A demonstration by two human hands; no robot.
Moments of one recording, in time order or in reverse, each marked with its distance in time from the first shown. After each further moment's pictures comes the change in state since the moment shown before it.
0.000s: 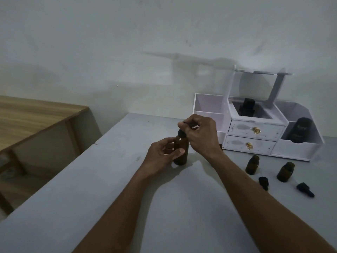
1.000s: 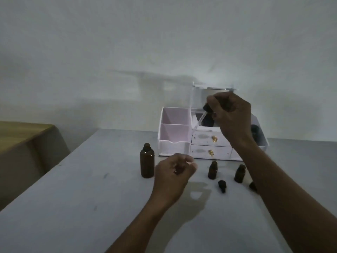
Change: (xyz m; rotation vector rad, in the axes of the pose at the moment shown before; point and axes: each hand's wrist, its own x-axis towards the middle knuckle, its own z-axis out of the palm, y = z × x) left_hand -0.053 0.084 0.107 -0.133 0.063 0.127; right_hand 0.020 -0.008 -0.168 0.110 0.315 -0.106
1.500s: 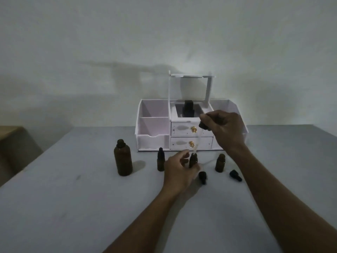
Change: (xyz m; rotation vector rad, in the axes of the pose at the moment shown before) left_hand 0.030 -0.034 0.090 0.193 -0.132 -0.142; right_hand -0.029 0.071 -0.046 -0.118 -0.074 0.158
